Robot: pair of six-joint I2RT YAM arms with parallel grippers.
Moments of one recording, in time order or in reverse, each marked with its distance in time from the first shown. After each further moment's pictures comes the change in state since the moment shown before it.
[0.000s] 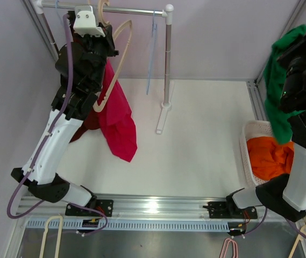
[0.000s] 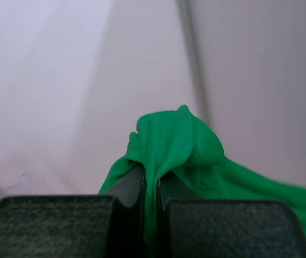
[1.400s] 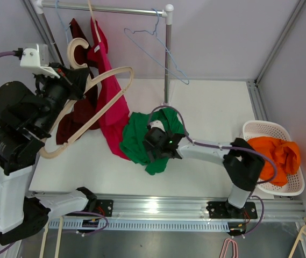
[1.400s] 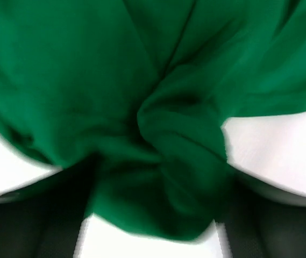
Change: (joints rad) left arm -0.010 -0.349 -0.005 -0.584 0.164 -0.251; right arm 0.552 0.282 -1.384 0.415 -0.449 0.311
